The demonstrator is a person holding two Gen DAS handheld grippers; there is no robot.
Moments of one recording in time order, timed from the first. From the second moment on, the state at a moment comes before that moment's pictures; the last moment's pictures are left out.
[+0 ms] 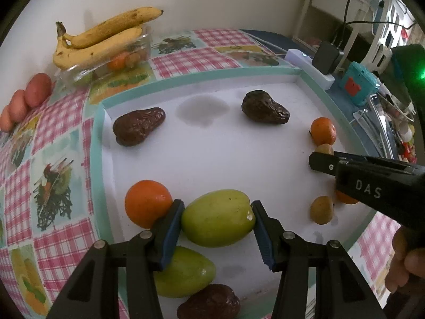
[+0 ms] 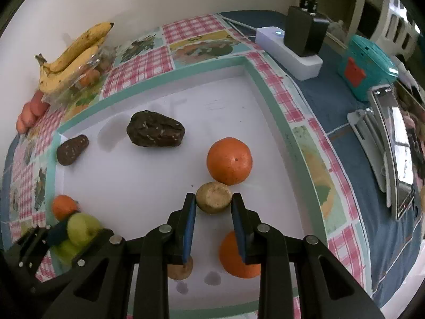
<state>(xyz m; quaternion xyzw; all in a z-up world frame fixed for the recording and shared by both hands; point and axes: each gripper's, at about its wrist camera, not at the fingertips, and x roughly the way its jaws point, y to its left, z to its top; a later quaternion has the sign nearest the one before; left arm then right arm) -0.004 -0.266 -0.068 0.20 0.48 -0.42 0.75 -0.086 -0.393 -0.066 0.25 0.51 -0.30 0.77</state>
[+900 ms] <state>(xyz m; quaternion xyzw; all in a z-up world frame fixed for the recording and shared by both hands) 0.004 -0.199 -0.014 0.15 0.48 -0.40 0.77 -0.085 -0.374 -0.053 0.23 0.50 -0.31 0.78</state>
